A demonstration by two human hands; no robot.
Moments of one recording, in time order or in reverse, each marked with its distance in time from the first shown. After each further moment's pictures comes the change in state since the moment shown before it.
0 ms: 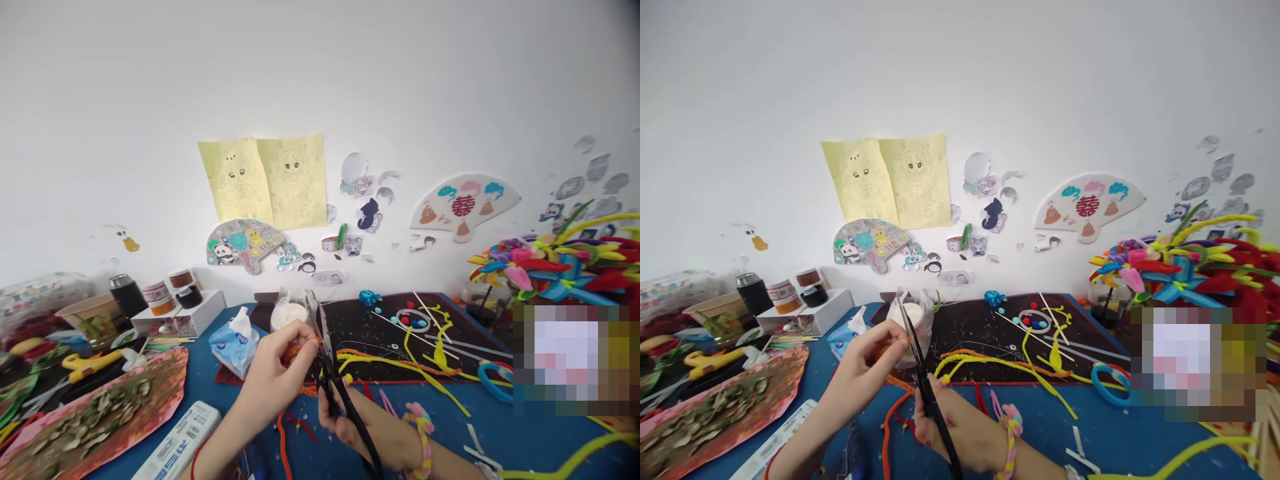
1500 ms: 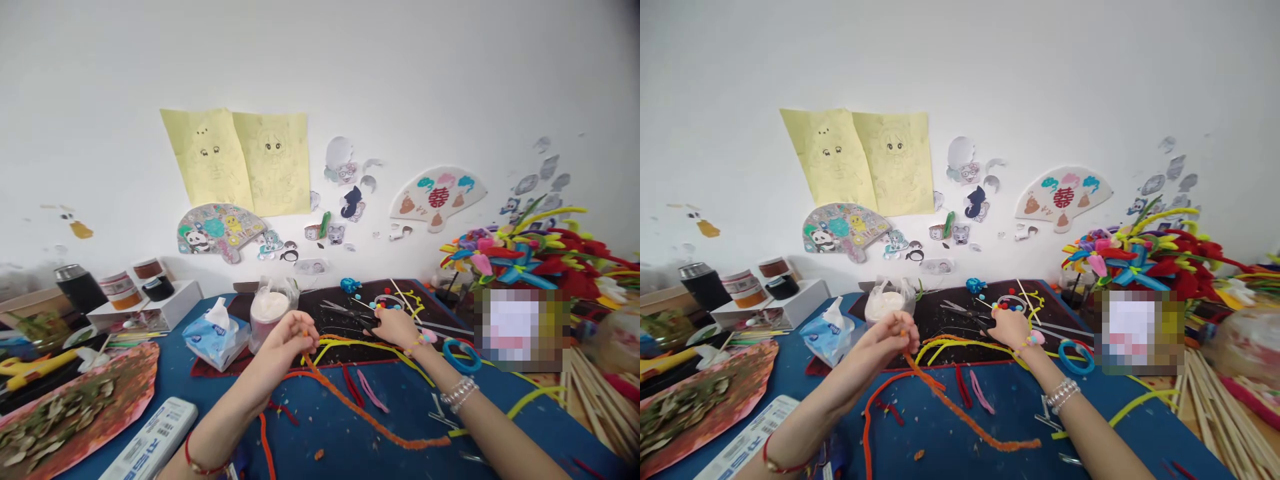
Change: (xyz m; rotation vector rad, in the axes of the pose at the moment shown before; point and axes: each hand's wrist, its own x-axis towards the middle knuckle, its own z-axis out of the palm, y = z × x) left_hand 0.014 -0.023 0.031 -0.766 -0.196 -0.337; right_hand -0.012 0.051 -0.164 -1.390 0.527 0.752
